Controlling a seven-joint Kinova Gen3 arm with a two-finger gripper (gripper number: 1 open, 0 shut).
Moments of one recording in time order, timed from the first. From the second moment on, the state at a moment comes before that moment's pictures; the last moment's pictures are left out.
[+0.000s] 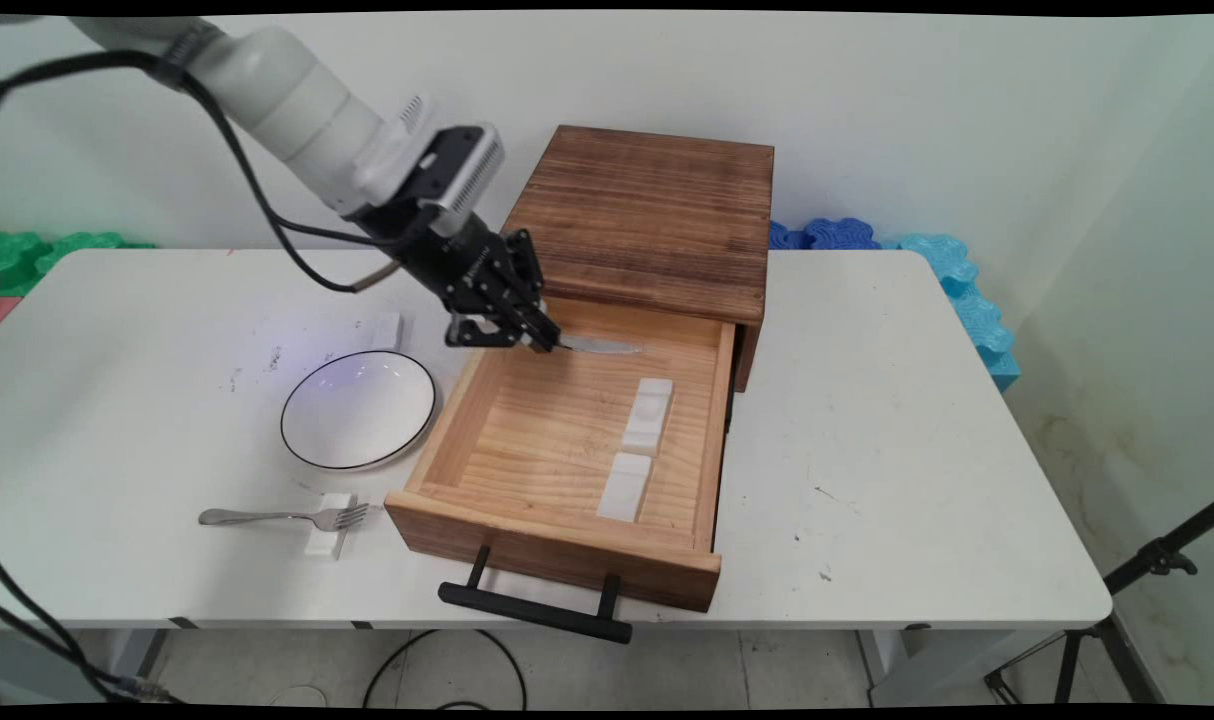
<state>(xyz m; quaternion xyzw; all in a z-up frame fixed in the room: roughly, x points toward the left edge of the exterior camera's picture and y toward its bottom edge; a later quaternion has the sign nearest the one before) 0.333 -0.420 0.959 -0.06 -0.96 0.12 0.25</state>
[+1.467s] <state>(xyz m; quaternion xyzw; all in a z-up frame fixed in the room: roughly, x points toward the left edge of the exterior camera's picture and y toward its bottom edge) 0.274 -0.458 0.878 -0.02 -0.97 0.12 0.23</state>
